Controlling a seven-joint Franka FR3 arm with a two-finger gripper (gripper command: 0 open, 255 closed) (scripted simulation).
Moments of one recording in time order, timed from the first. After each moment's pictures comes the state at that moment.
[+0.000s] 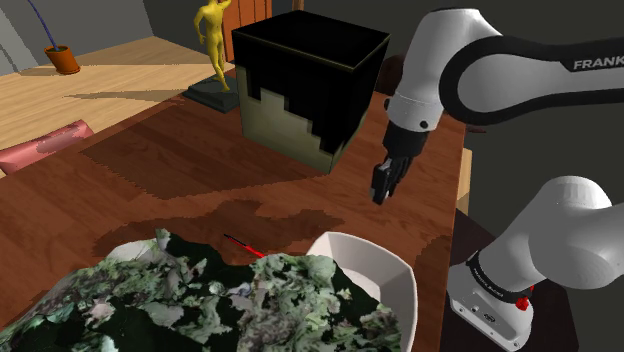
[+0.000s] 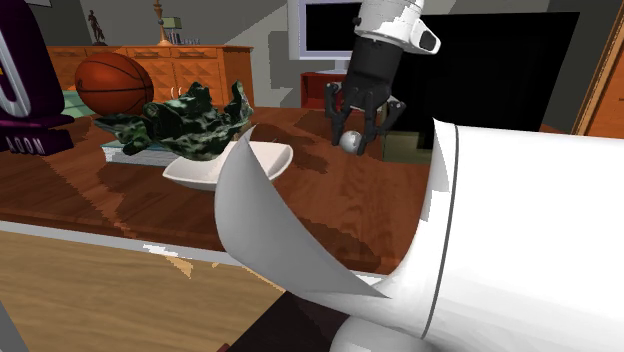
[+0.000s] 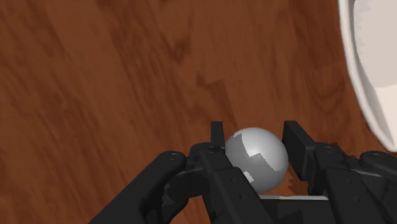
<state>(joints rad) 0.23 -0.63 0.21 -2.64 0.38 1.90 0.11</state>
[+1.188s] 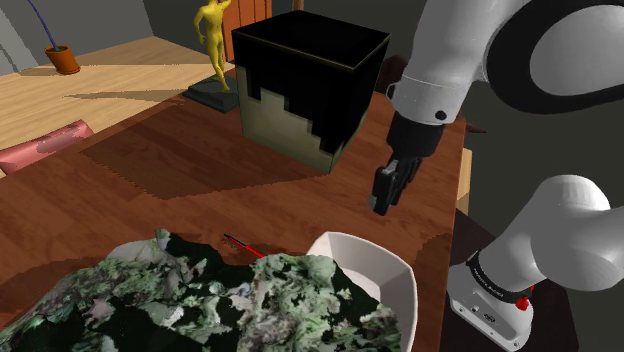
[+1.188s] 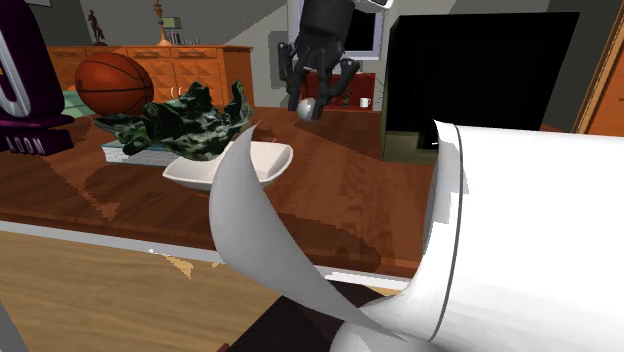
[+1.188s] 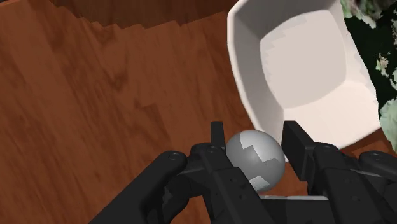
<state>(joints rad) 0.29 -0.68 0.31 -2.51 0.44 1.77 0.29</state>
